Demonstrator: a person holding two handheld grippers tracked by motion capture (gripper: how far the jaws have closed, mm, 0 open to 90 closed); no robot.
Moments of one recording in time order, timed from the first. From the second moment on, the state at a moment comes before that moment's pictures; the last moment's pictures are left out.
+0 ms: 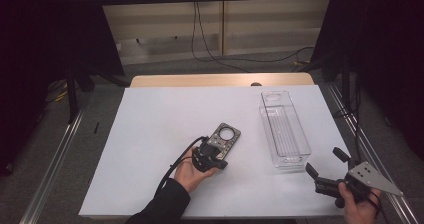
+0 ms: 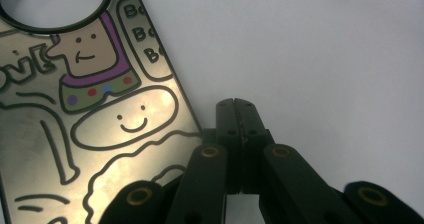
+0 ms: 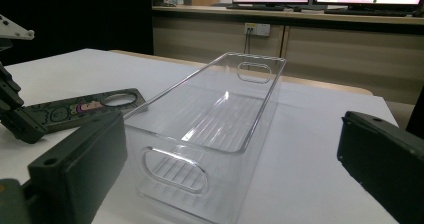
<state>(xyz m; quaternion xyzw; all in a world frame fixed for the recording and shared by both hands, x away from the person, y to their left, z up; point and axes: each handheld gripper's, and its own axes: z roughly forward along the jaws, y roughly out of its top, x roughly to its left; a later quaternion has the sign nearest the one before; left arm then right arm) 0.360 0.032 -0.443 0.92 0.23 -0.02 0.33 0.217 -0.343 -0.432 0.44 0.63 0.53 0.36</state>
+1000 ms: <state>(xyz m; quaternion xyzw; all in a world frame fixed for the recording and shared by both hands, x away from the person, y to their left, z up) 0.367 0.066 -0.442 0.91 0.27 -0.01 0.32 0.217 -0.342 -0.432 0.44 0.63 0.53 0.36</state>
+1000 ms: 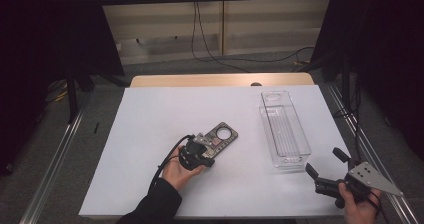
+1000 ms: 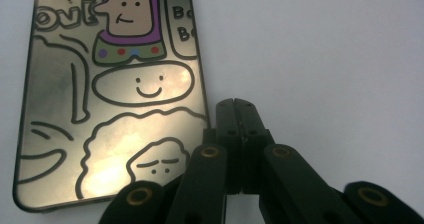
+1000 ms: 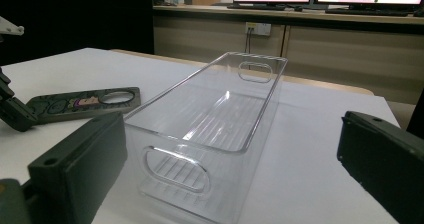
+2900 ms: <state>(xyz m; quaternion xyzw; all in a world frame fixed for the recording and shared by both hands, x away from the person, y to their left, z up) 0.366 0.100 -0.406 0.83 0.31 0.07 0.46 0.217 -0.342 -0.432 0.44 0.63 0.53 0.36</state>
